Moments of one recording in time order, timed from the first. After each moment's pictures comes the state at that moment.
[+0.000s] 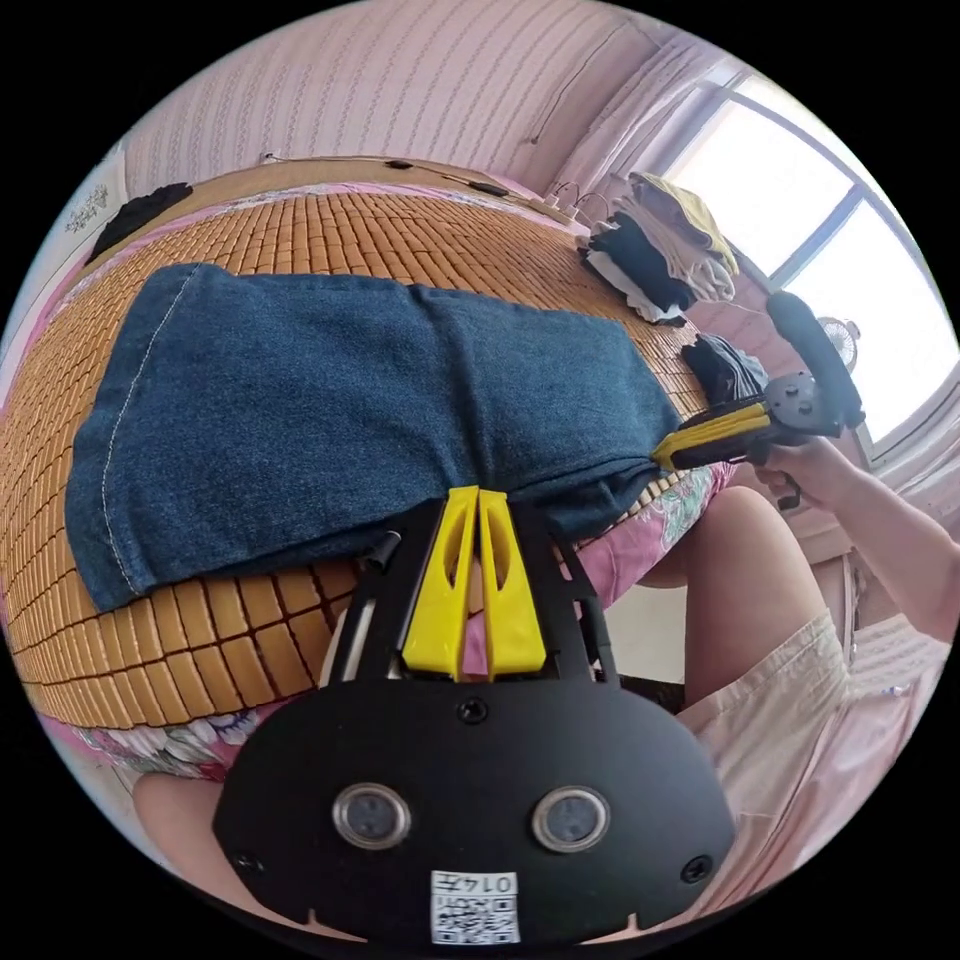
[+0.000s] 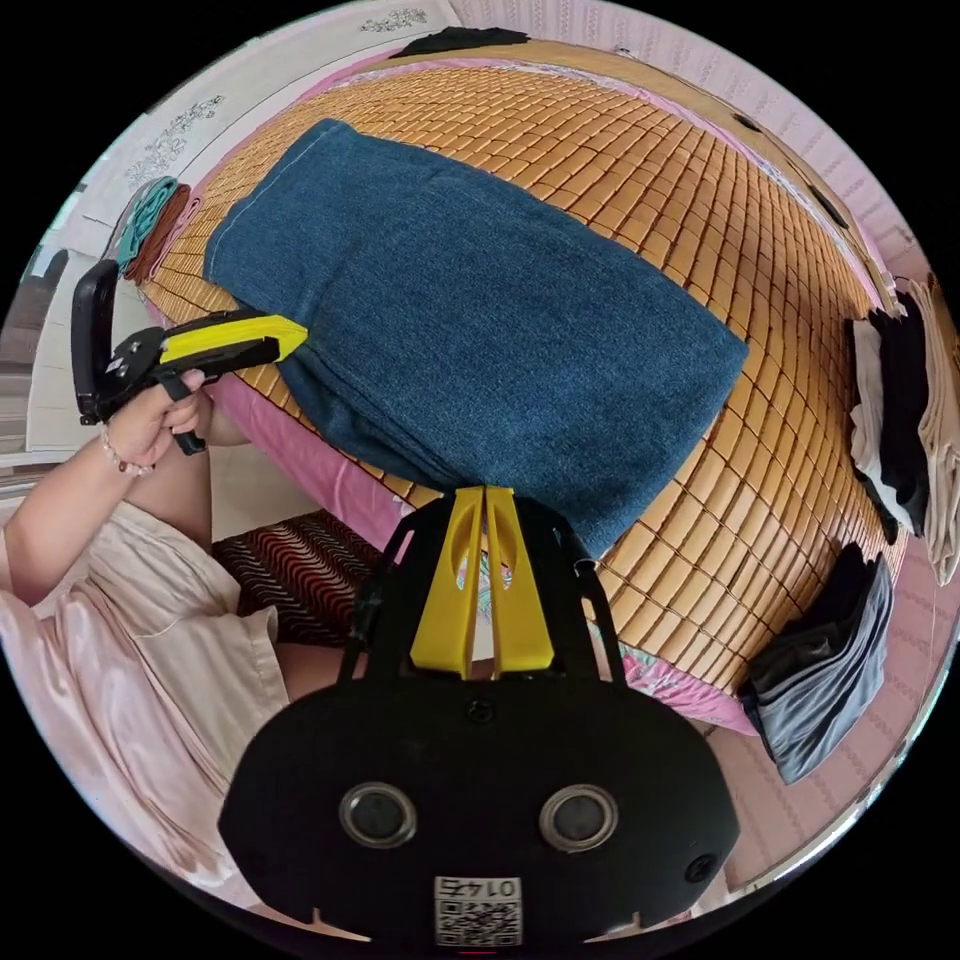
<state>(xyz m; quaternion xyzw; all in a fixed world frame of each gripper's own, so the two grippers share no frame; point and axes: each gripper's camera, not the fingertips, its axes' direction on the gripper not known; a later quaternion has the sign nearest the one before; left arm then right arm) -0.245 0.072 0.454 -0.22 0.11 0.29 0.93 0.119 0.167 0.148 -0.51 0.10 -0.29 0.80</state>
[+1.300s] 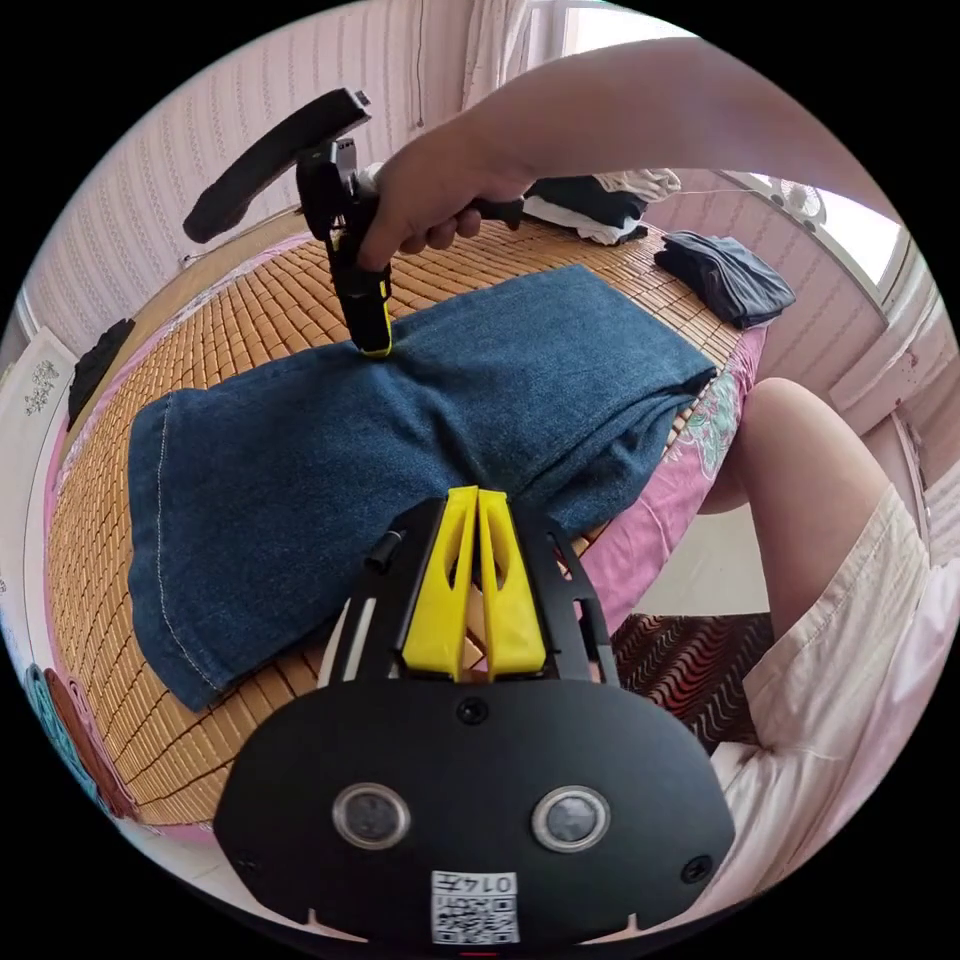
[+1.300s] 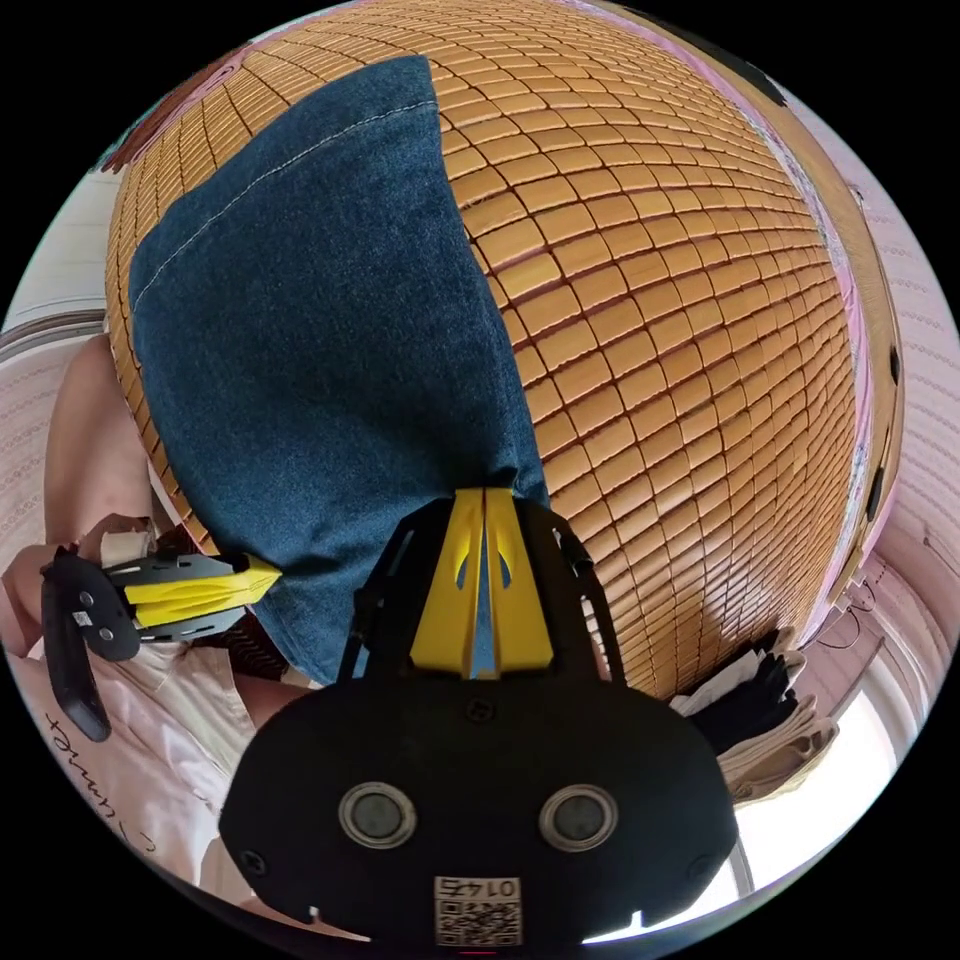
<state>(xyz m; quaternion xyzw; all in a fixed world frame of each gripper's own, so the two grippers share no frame) -0.169 0.156 0.461 -0.19 0.07 0.44 0.88 -0.045 0.065 0.403 -0.56 0.14 -0.50 0.64</state>
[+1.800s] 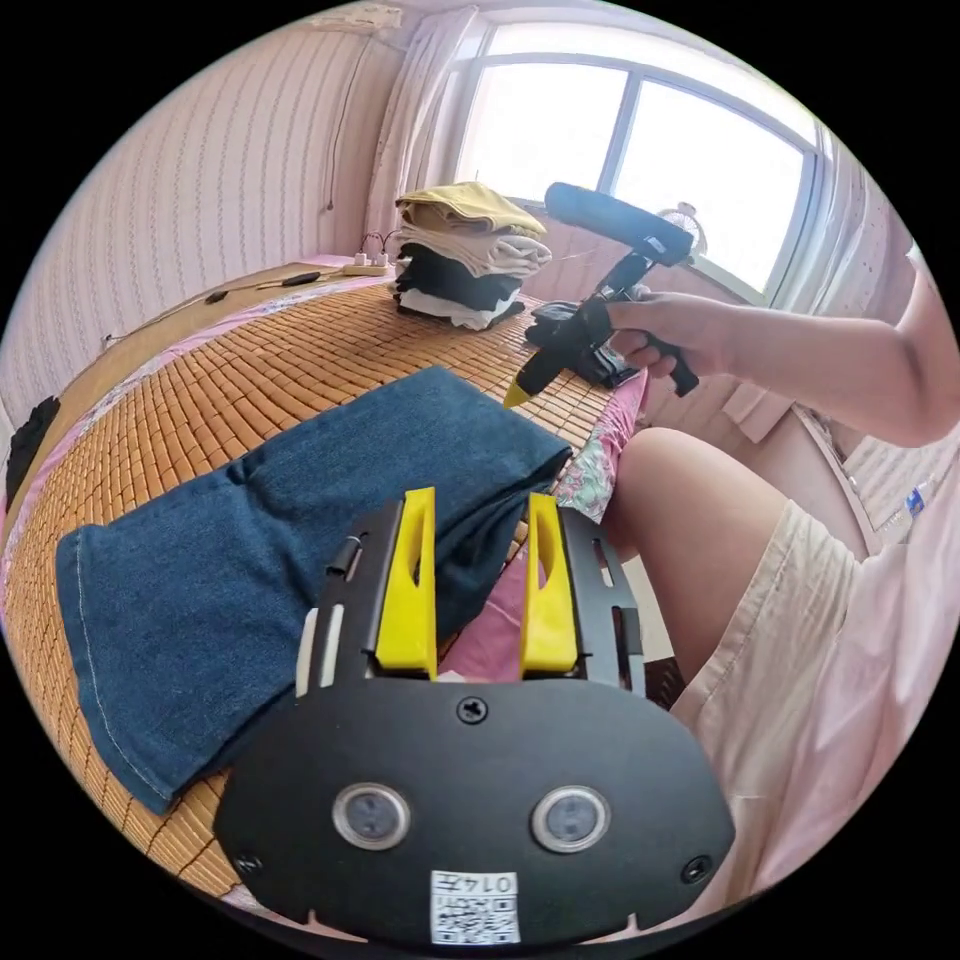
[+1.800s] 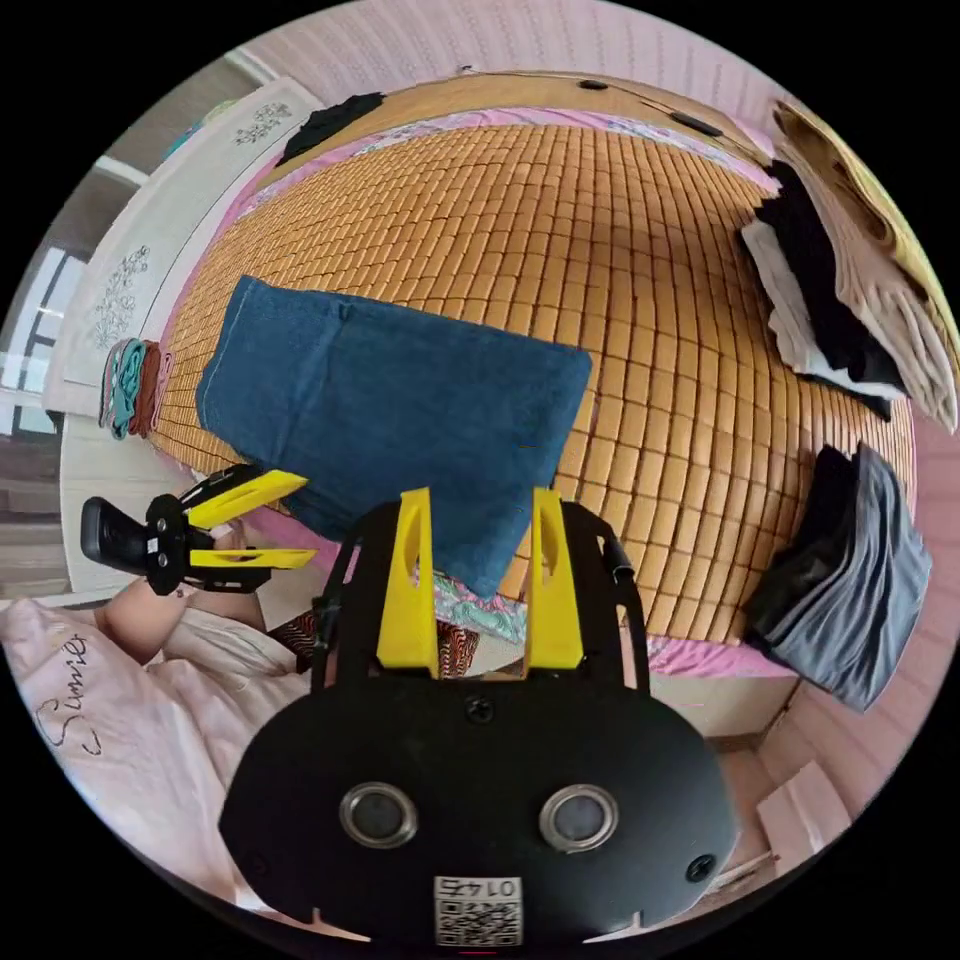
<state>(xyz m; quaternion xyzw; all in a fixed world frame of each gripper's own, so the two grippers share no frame) -0.083 0.197 0.437 -0.14 0.25 0.48 0.83 0.254 0.040 0.118 -0.44 0.12 -0.13 0.88</state>
